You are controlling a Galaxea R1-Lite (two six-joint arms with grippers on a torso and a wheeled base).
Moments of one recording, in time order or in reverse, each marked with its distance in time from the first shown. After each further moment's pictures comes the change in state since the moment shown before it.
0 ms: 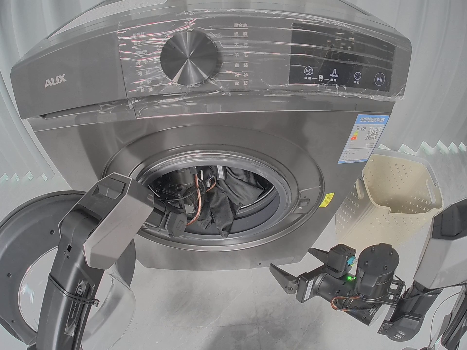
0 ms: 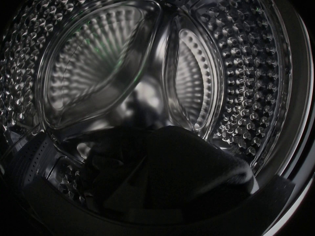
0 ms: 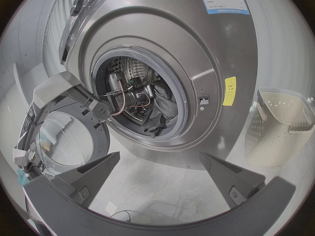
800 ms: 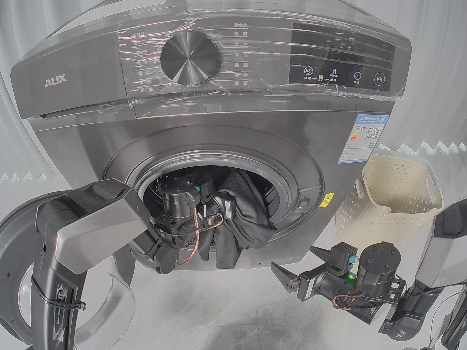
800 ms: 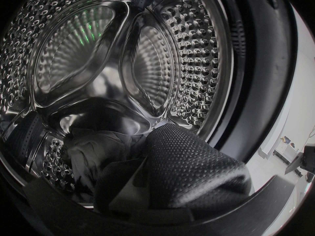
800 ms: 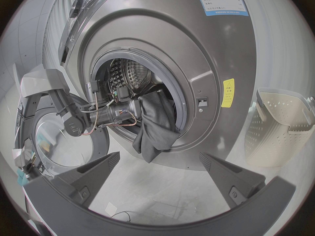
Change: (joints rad) left arm -0.083 -0.184 0.542 -0.225 -0.175 -0.008; right arm -0.006 -0.007 0.000 0.000 0.001 0.000
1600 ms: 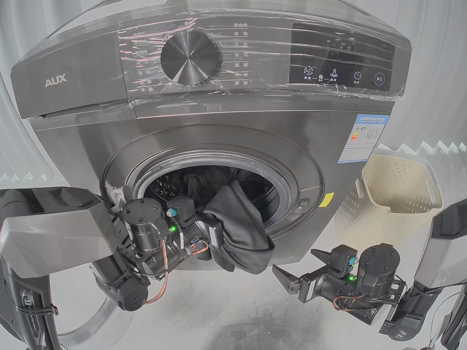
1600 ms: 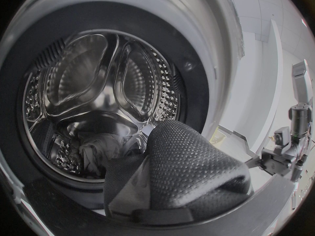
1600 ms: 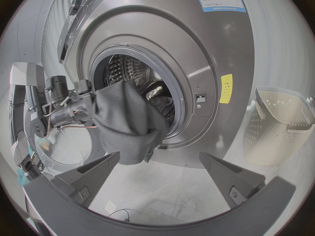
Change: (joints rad) left arm -0.062 -0.236 0.501 -0.301 -0.019 0.006; right arm -0.004 0.009 0.013 0.000 0.001 0.000
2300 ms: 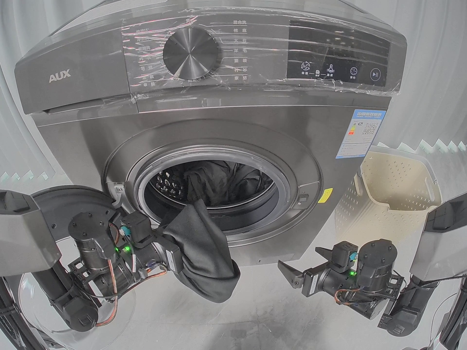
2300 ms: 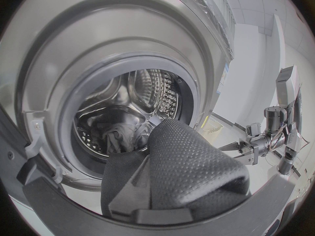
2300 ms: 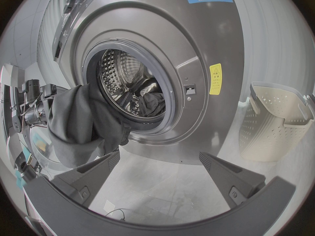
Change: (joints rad) left arm 0.056 -0.252 0.357 -0.001 -0.017 0.031; right arm -0.058 0.035 -0.011 0.000 0.024 0.000
